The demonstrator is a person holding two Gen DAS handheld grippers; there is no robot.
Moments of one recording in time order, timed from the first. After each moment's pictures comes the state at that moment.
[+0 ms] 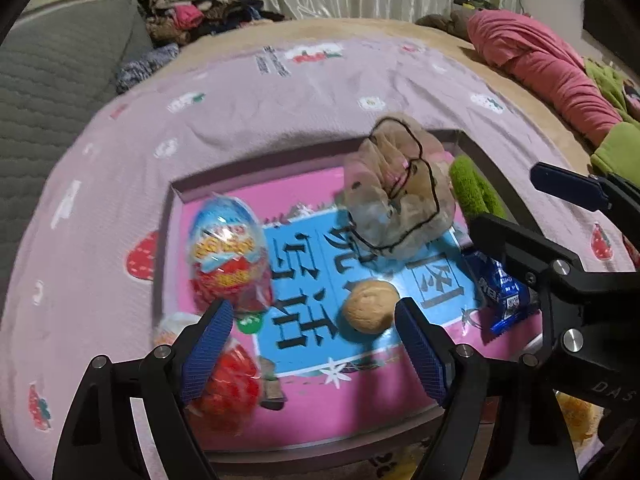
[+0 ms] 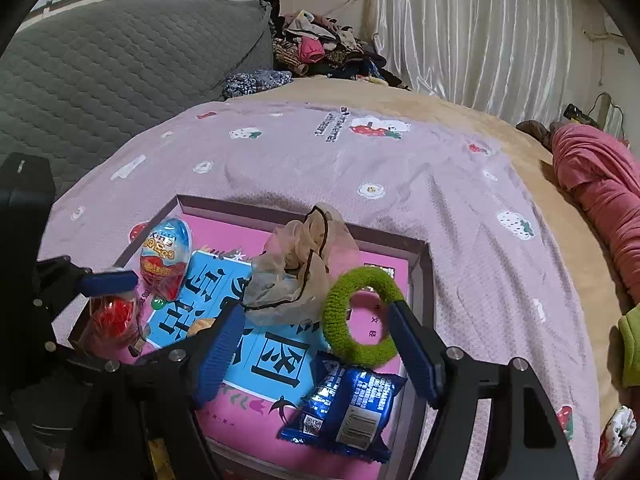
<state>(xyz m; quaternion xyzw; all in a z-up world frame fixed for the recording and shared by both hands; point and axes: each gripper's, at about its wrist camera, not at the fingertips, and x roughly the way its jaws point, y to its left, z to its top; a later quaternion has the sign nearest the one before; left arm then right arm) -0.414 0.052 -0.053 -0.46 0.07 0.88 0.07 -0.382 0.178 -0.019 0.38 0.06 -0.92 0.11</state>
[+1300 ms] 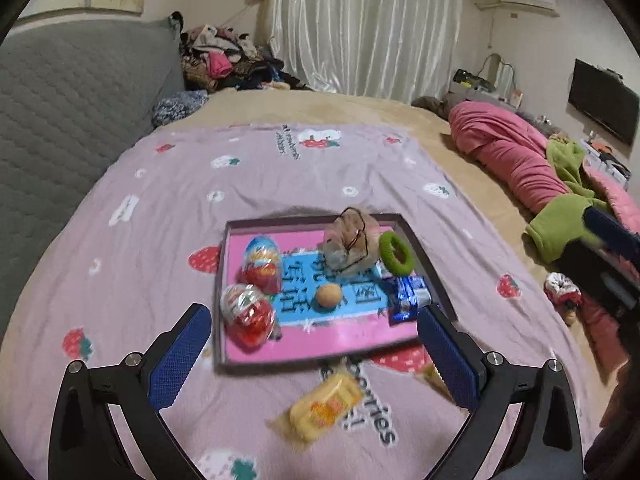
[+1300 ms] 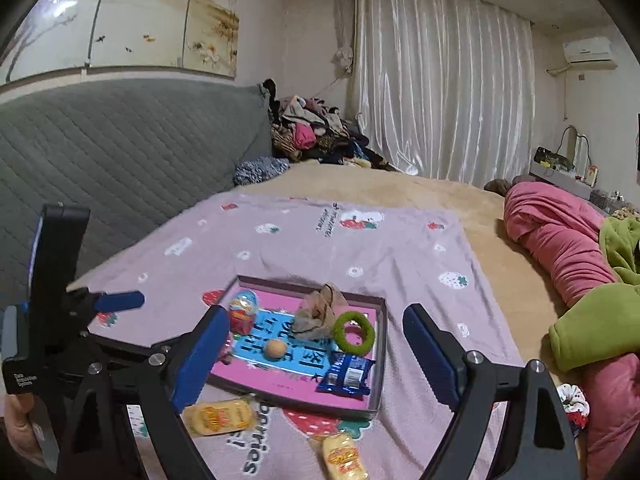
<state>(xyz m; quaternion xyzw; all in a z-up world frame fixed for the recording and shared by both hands) -0.270 0.010 0.079 -0.37 -0.02 0.93 0.08 -0.207 0.184 0.133 0.24 0.04 -0.97 0.10</state>
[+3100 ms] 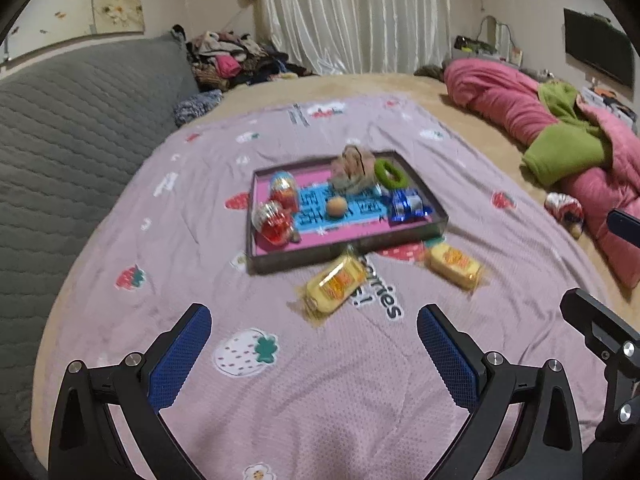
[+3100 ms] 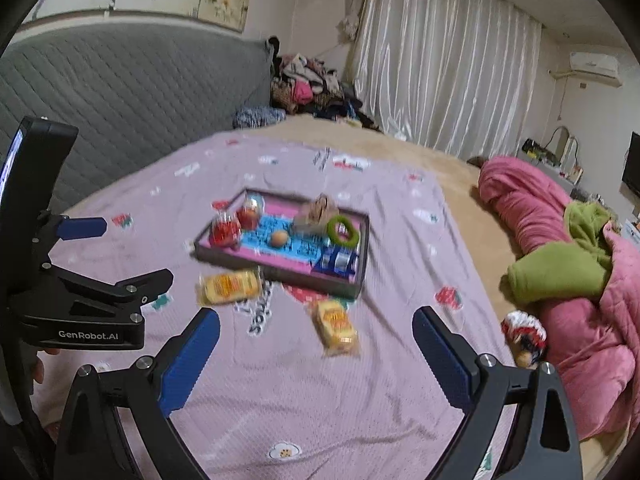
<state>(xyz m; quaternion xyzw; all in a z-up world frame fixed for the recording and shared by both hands) -0.128 0.025 0.056 -0.38 0.07 0.92 0.04 -0.077 0.182 0.086 0.32 0.10 -0.94 0.07</state>
